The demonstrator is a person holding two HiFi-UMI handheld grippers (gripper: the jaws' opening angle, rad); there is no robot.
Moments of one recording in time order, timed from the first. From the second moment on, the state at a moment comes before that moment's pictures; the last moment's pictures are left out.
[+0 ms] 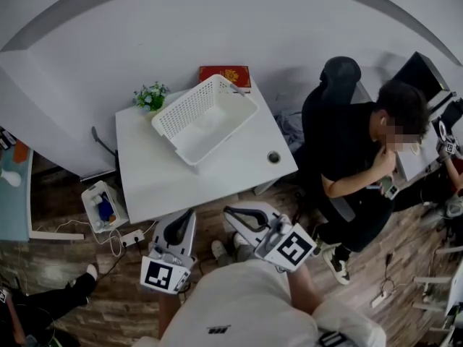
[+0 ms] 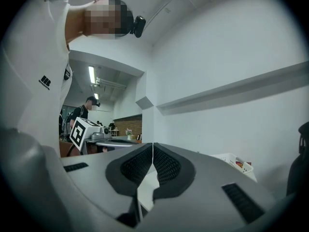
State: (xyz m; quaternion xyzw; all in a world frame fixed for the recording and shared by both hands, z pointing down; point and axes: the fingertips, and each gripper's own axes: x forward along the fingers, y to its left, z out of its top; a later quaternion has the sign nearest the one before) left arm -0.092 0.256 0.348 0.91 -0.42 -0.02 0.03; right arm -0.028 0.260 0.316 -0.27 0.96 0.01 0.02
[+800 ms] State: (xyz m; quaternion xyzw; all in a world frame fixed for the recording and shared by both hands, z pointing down) left arm -0.080 0.172 0.356 0.89 -0.45 0.00 0.04; right arm -0.013 0.170 0.324 -0.24 0.97 -0.01 0.04
